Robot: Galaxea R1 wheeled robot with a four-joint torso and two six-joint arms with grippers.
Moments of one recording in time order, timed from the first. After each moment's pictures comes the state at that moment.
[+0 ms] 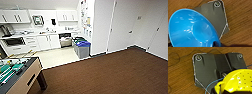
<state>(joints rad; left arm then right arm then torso) 1.49 2.85 -2.56 0.33 -0.10 -0.21 -1.54 2.96 -2.77 -0.46 0.15 0.57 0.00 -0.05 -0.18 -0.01</state>
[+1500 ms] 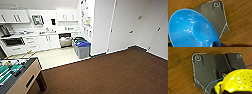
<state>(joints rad) 1.49 2.85 -2.56 0.33 -0.10 -0.21 -1.54 2.95 -2.77 -0.46 0.15 0.57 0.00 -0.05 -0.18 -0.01</state>
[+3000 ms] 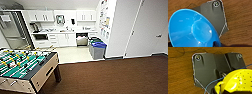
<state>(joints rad) 1.49 2.85 -2.56 0.33 -0.10 -0.21 -1.54 2.95 -2.77 -0.46 0.15 0.57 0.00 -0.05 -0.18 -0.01</state>
